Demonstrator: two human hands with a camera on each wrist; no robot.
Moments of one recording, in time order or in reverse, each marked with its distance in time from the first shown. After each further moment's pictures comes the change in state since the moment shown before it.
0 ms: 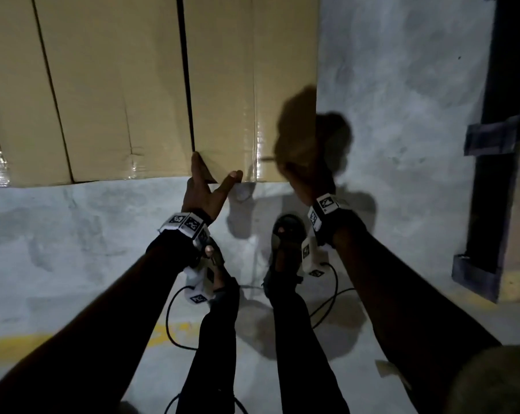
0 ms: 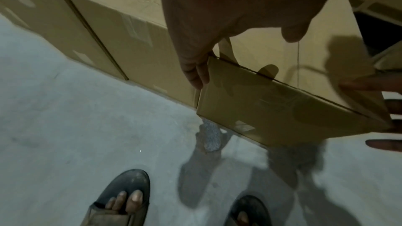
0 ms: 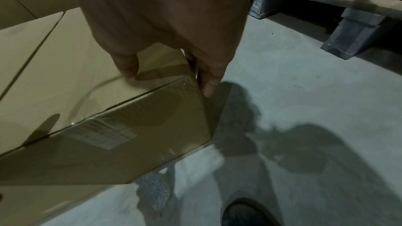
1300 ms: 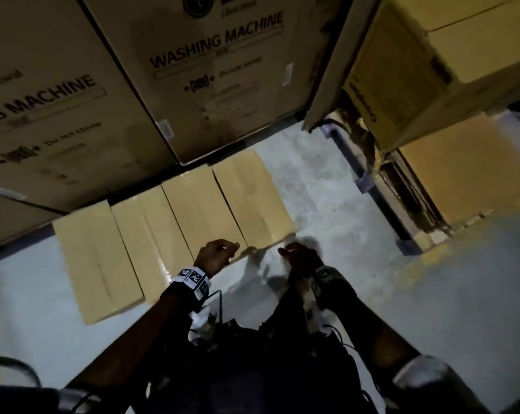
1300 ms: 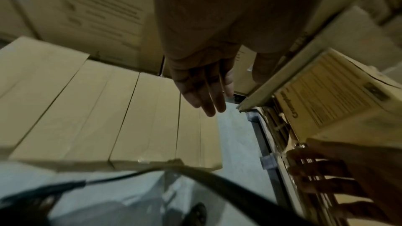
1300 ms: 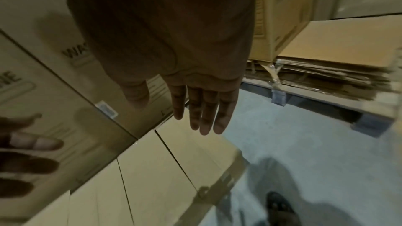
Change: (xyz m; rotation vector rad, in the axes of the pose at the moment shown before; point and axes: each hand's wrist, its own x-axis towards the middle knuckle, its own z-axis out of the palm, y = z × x) left_hand -0.316 0.213 -0.385 0.298 -0.414 0.287; right_hand -0.476 -0.226 -0.165 0.075 -0.123 0.068
